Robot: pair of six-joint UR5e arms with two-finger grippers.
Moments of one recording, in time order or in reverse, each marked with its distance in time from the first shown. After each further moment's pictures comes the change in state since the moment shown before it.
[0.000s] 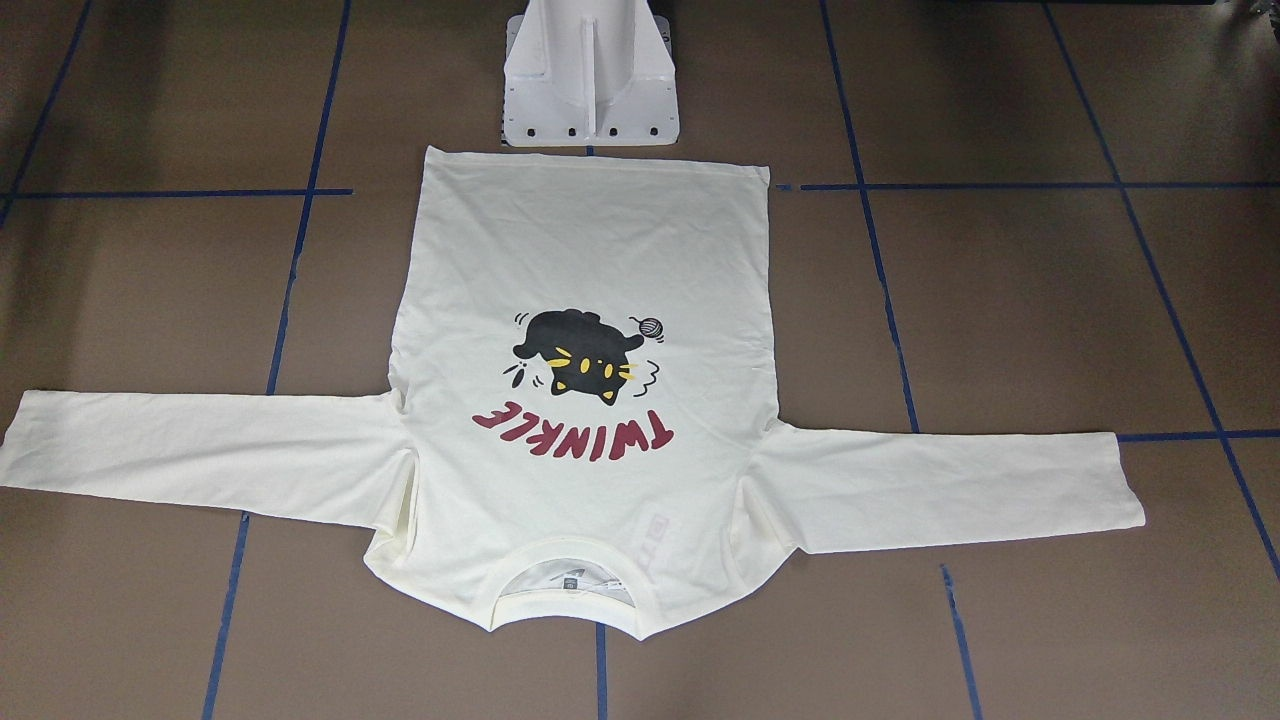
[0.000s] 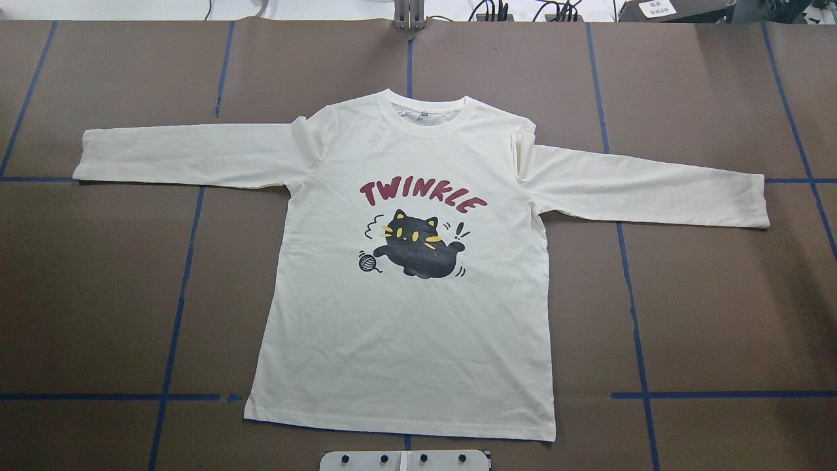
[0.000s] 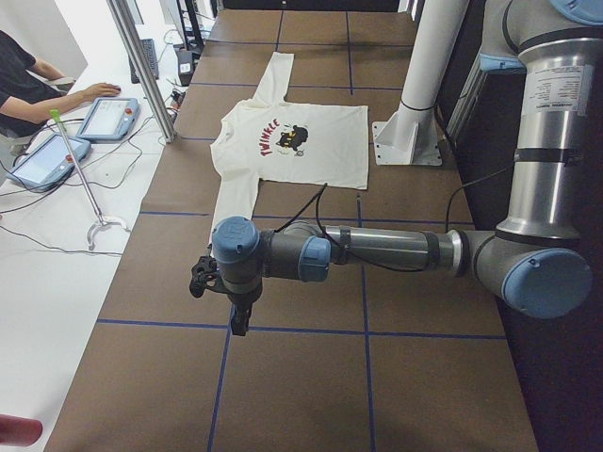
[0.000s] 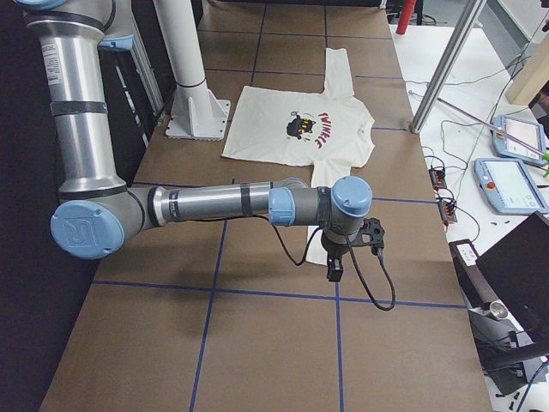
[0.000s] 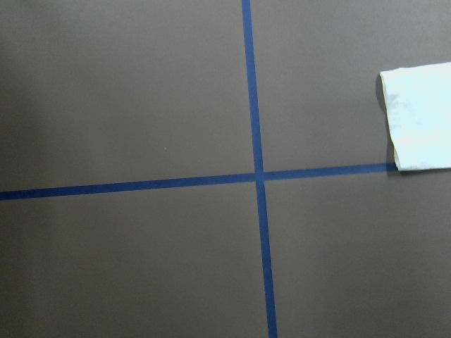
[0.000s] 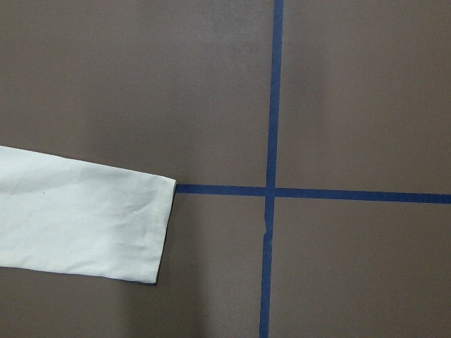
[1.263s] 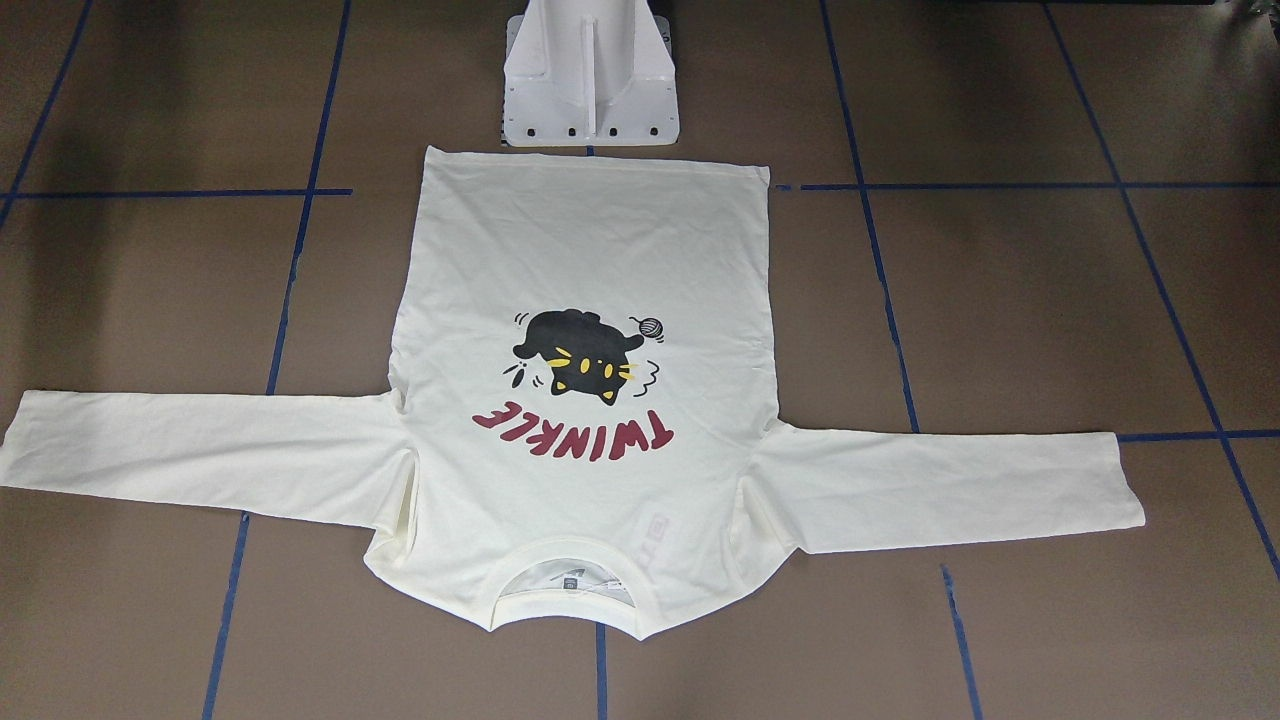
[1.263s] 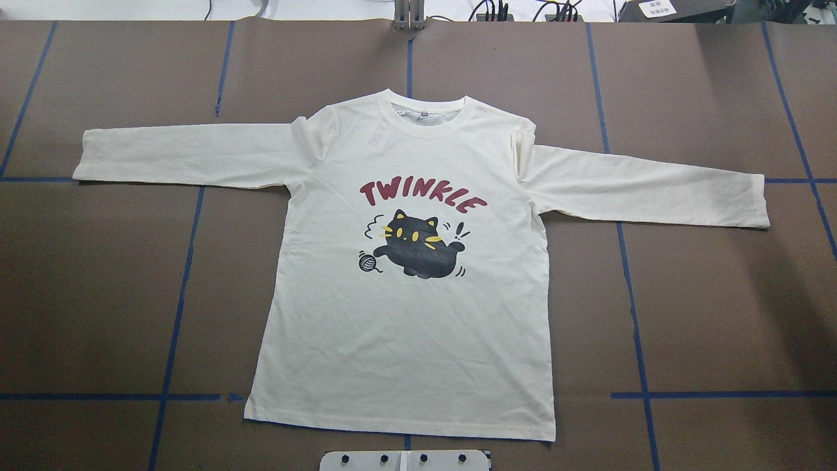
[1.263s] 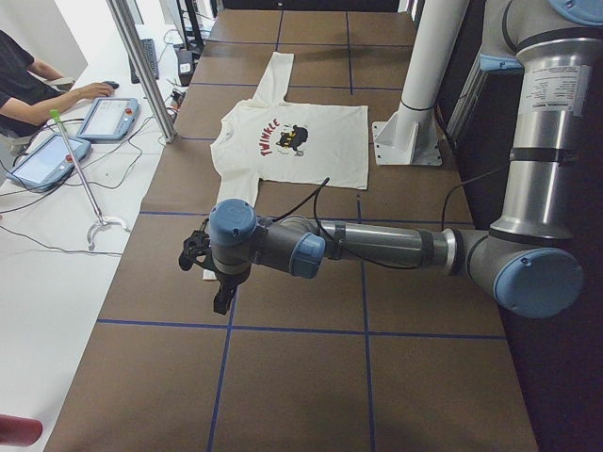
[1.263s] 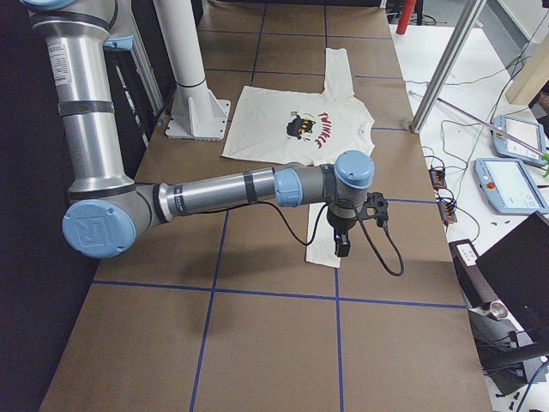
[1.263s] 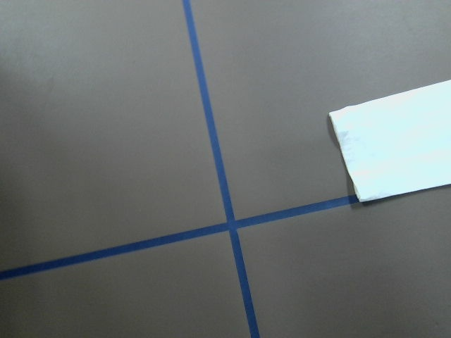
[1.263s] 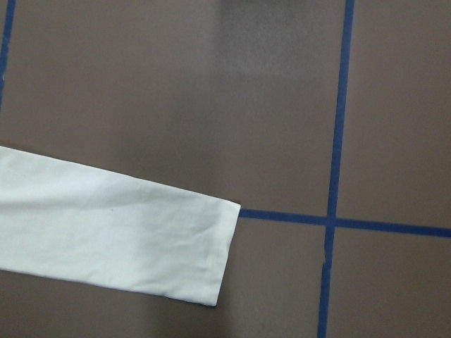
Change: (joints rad) left arm 0.012 -0.031 0.001 -0.170 -0.057 -0.043; right arm -0.070 0.001 0.069 0.079 0.016 0.107
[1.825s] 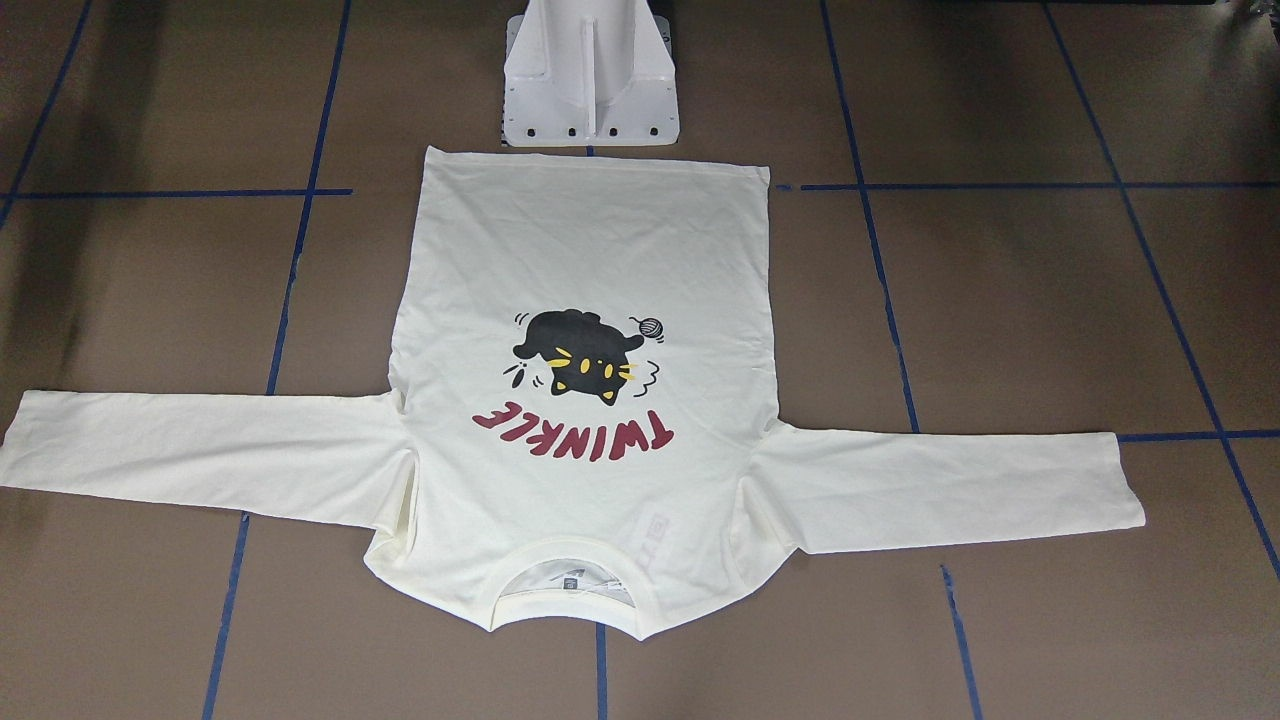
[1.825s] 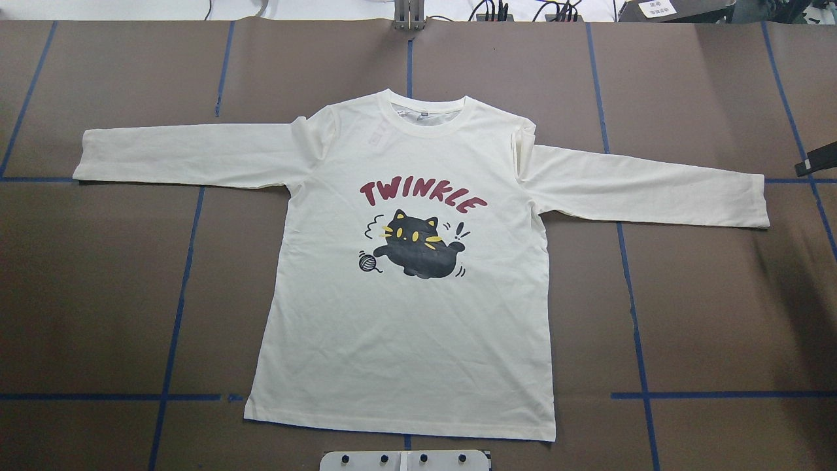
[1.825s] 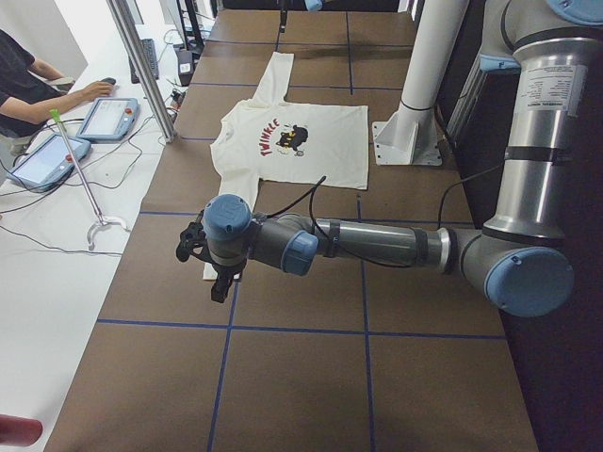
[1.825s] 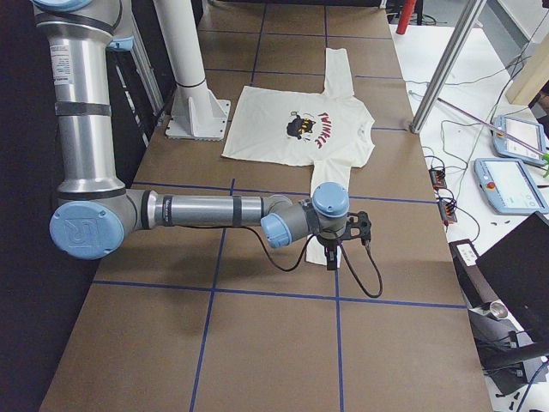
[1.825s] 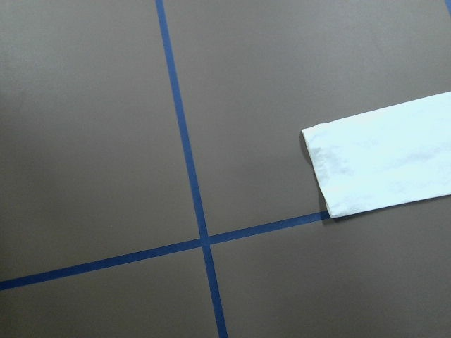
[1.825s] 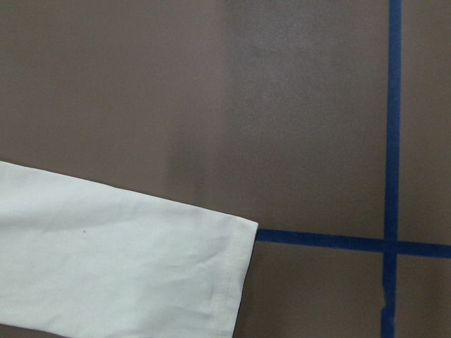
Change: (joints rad) left arm 0.024 -0.021 0.016 -0.032 -0.048 -0.045; right arm -0.155 -0.046 -0.238 0.554 -0.034 0.294
